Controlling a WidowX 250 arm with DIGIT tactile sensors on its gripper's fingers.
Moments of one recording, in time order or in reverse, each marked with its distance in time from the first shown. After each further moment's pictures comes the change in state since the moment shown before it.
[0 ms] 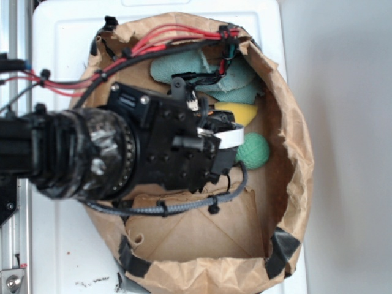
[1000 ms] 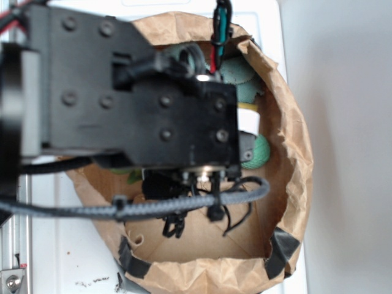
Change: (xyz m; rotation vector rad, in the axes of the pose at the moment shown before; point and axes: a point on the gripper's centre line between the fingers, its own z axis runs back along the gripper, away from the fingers) arm -0.006 0.012 0.098 -0.185 0.181 -0.004
